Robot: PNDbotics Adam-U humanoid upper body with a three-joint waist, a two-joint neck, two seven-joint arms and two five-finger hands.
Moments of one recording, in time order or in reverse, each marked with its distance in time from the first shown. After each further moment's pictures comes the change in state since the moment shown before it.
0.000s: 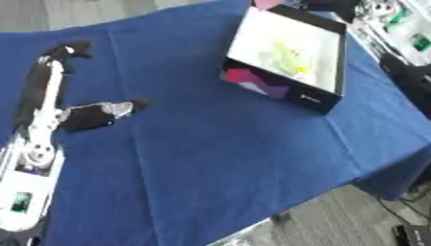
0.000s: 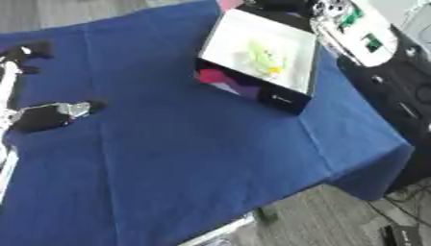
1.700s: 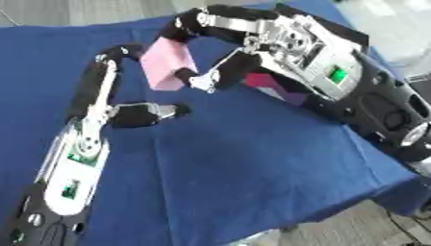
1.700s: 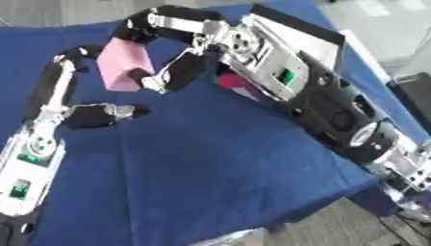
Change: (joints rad) left arm -0.027 -0.104 -0.020 0.103 -0.047 -0.034 0.013; right arm -0.334 0.264 0.386 -0.189 0.403 0.029 0.387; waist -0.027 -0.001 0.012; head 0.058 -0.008
